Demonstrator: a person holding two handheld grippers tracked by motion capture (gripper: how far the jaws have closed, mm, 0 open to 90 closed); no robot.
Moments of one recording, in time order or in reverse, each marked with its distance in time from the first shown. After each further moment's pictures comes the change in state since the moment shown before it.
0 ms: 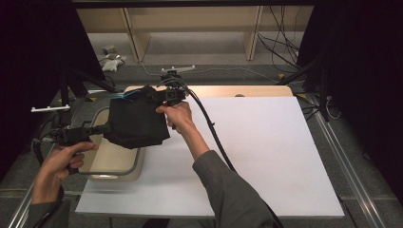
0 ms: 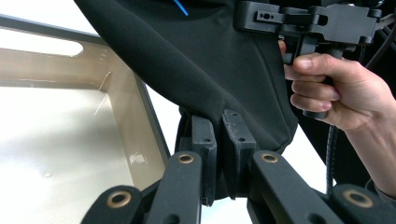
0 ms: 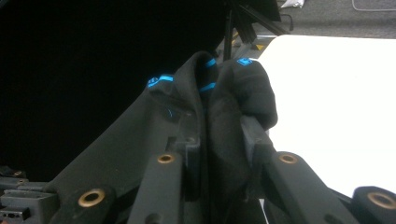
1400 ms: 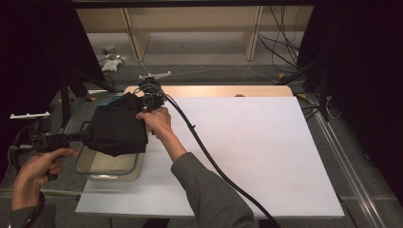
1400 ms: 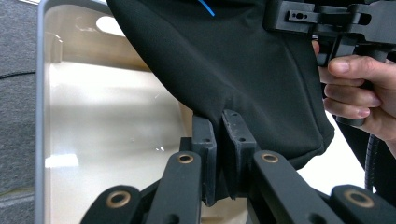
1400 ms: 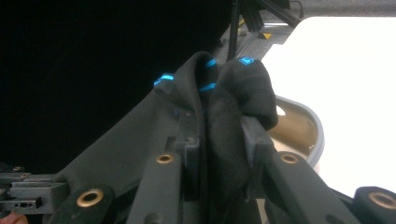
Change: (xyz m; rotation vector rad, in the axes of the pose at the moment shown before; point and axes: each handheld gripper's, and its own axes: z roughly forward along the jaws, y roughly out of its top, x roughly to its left) left arm 0.042 -0.007 -0.034 0.010 0.141 -0.044; right arm 0.031 -0.010 0.055 0.045 -0.006 0.006
